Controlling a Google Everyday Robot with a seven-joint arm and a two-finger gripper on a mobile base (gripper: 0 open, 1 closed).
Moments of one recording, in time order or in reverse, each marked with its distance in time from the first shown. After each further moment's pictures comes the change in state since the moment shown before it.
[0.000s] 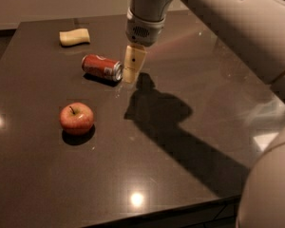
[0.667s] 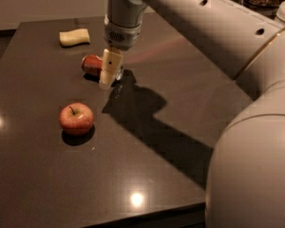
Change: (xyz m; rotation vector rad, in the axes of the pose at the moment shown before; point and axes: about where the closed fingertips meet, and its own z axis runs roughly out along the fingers) arm -0.051 -0.003 0.035 -0.017 -0.021 0.047
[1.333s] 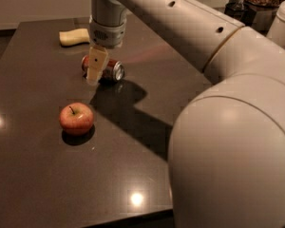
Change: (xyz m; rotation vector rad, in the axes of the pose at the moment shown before) arm -0.037 -0.014 0.023 0.006 0.035 0.050
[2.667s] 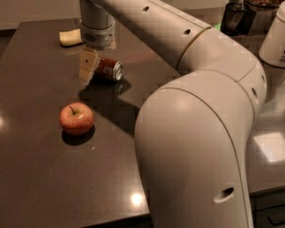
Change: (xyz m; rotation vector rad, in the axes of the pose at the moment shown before) arm -0.027 -0.014 0.030 0.005 0.046 0.041
